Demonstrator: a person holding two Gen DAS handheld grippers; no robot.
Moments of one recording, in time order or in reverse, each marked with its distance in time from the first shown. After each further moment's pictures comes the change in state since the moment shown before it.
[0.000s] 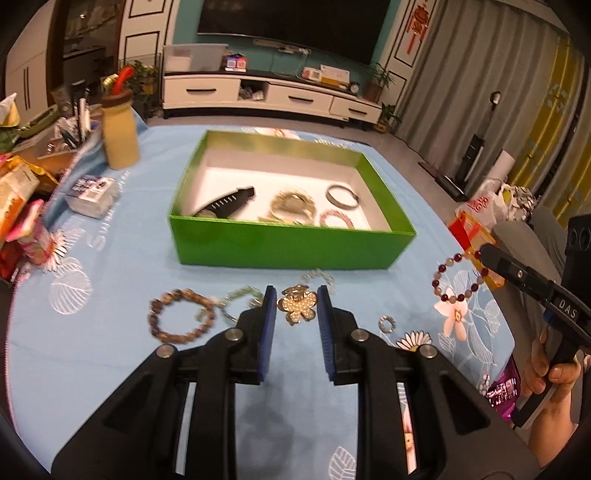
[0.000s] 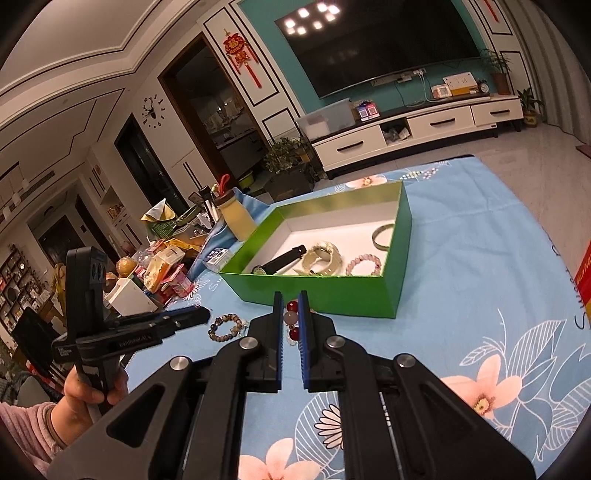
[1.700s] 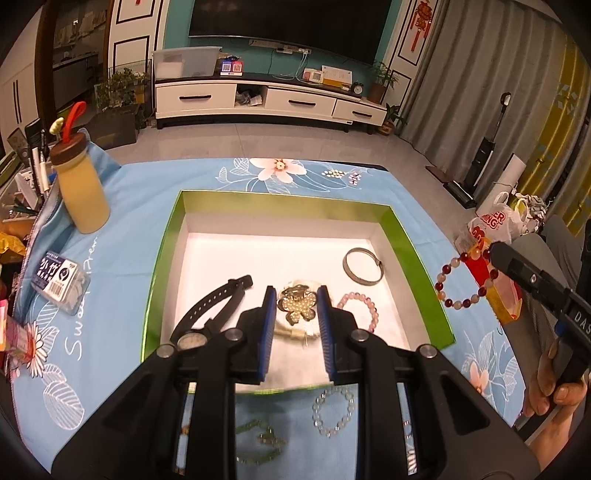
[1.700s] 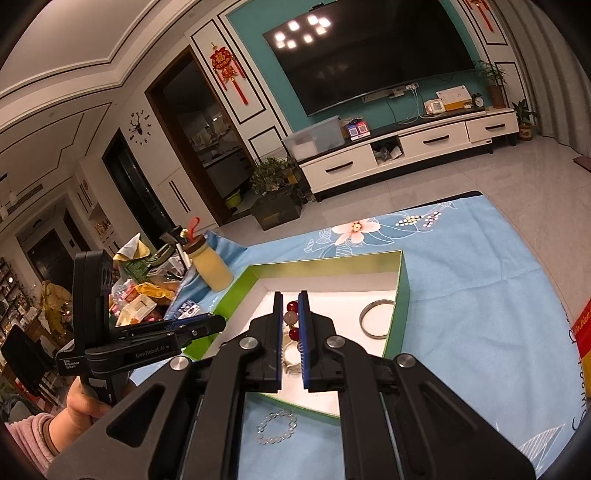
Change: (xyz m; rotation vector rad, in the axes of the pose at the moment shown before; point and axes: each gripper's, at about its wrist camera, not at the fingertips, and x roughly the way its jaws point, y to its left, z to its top) left arm 0.095 0.001 0.112 0.026 0.017 0.011; right arm 0.069 -0.032 0.084 0.017 -0.061 -0.052
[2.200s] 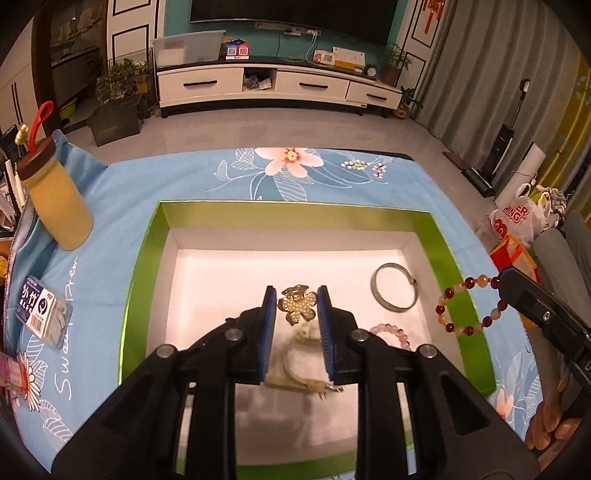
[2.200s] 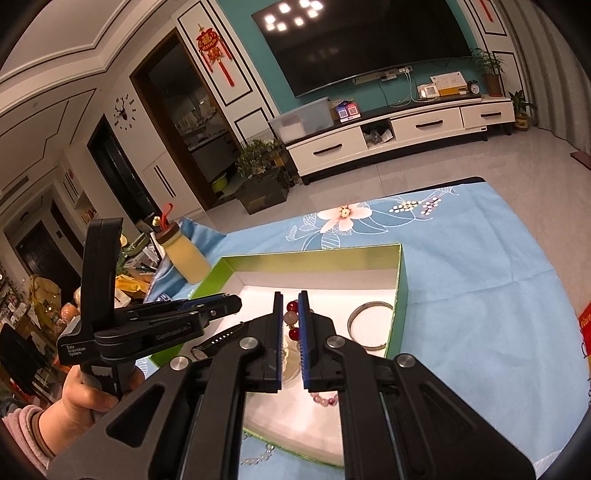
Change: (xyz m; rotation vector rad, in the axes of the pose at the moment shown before) left arm 0.072 0.003 0.034 0.007 0.074 0.063; right arm 0.053 -0.011 0.007 0.000 0.073 -0.048
